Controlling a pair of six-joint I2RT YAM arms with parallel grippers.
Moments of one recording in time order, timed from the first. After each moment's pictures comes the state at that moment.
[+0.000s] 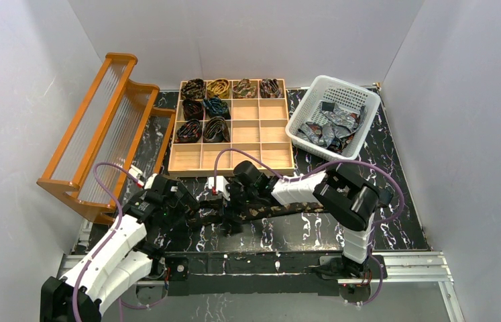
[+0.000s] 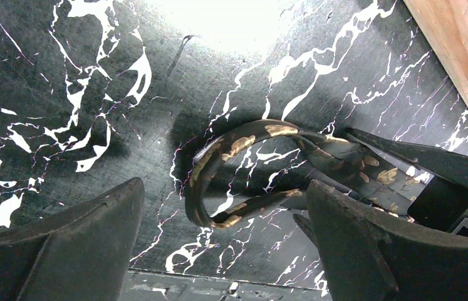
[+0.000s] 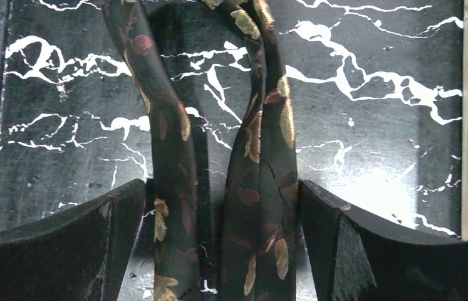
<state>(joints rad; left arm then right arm) -0.41 0.79 0.50 -0.79 -0.12 -1.06 1.01 1.86 0.96 0.17 -0.55 -0.39</state>
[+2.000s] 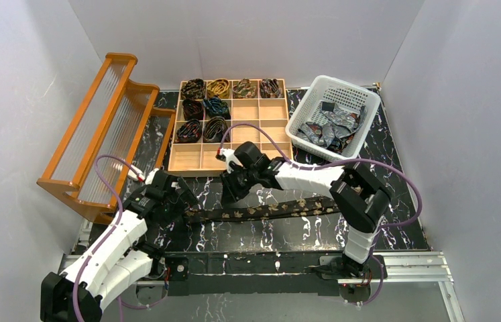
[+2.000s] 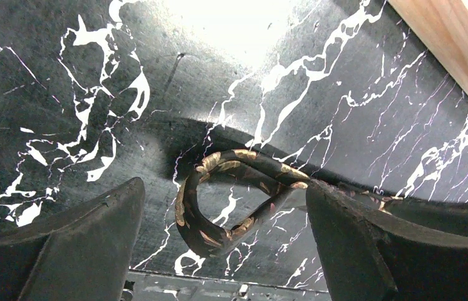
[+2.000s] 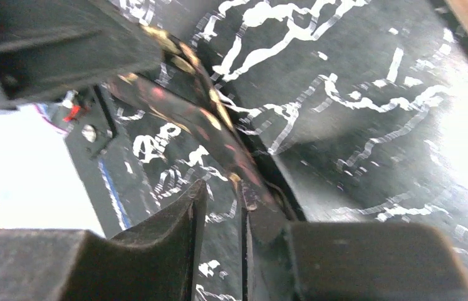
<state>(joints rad) -0.41 0.83 0.55 -0.80 -0.14 -0.98 0.94 1.79 1.15 -0.18 -0.51 0.29</state>
